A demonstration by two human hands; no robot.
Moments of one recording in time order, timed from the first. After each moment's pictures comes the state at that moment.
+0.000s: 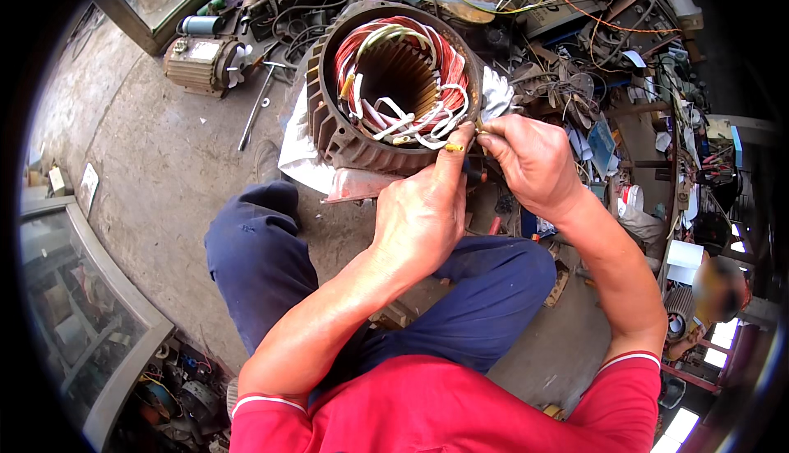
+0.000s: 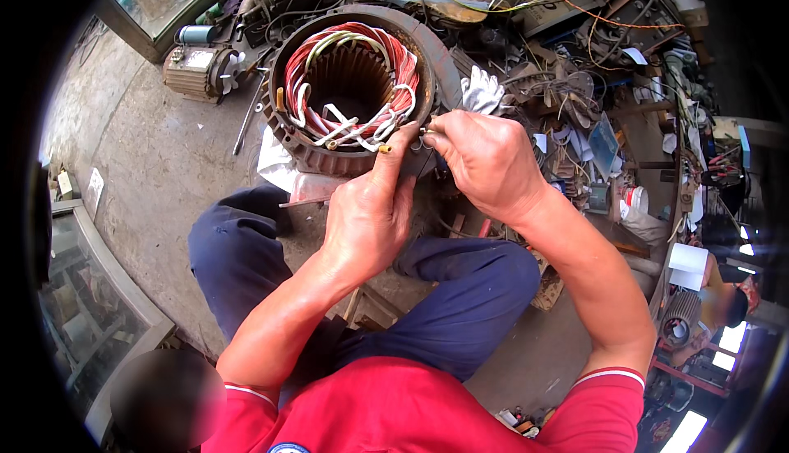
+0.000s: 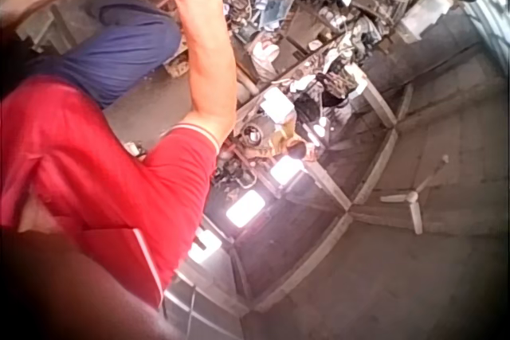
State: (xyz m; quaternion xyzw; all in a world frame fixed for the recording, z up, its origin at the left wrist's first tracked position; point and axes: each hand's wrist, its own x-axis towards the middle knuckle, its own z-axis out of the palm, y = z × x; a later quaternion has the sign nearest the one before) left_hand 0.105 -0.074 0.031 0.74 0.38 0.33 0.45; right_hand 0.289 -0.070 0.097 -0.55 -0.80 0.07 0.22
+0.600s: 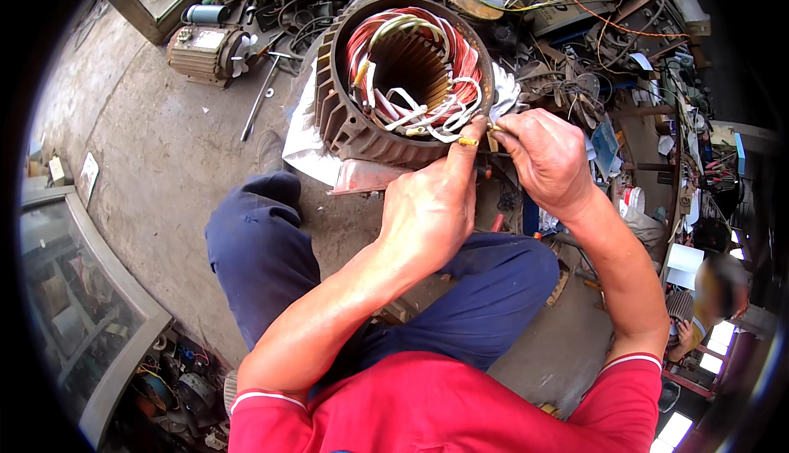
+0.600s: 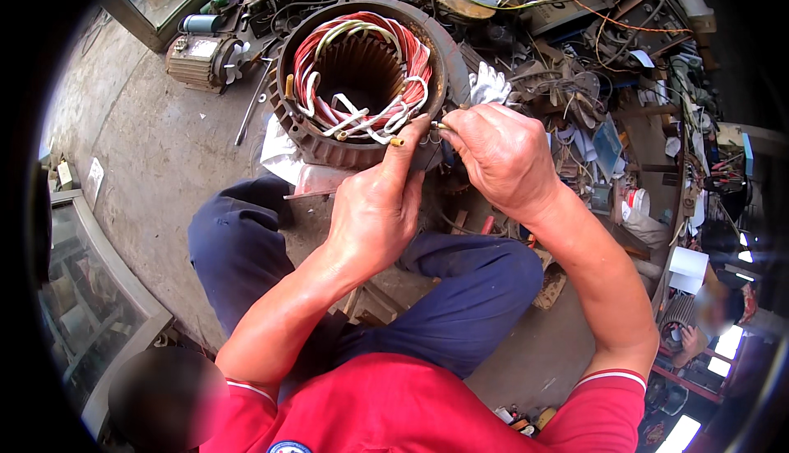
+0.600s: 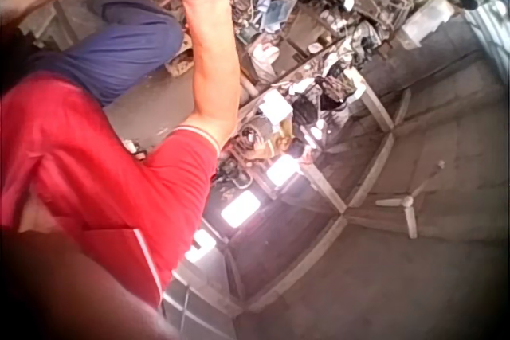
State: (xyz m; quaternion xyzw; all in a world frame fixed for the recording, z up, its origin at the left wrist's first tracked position) left_hand 0.105 -0.073 0.022 0.76 0.36 0.37 0.40; right_hand 0.294 -0.067 0.096 -0.49 -0.85 -0.01 0.19
